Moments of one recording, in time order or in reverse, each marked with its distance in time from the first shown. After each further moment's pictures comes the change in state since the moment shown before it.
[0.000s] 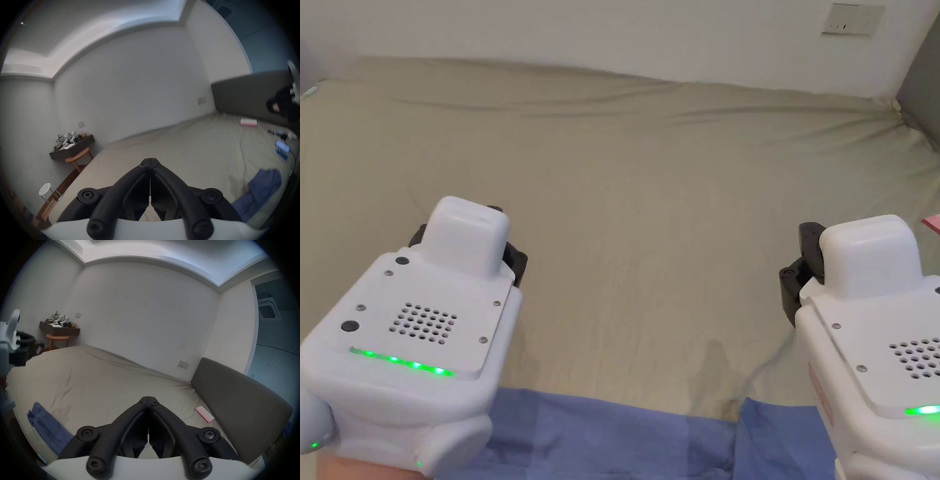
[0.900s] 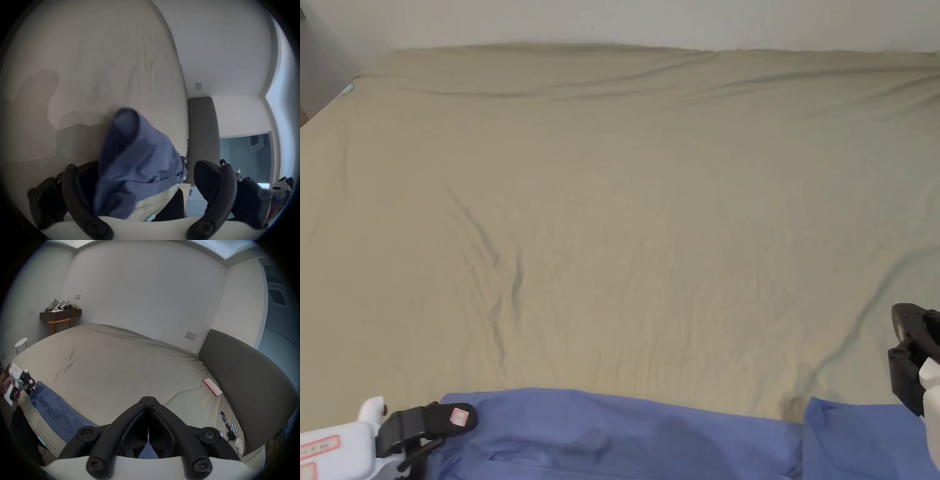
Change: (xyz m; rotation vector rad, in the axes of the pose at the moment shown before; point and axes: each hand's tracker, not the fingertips) left arm -0.140 -0.306 -0.078 -0.758 -0.834 1.328; right arm 0.016 -0.055 -0.010 -0.237 0.080 -0.044
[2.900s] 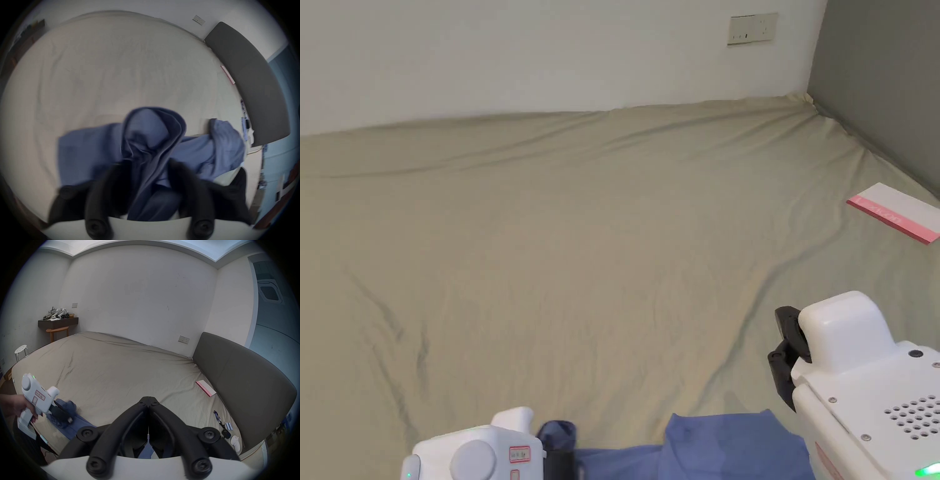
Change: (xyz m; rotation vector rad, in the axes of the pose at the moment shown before) left arm 0.174 -0.084 -0.219 -0.206 0.614 -0.496; right arm 0.038 -0.010 0.046 0.059 -0.034 -0.041
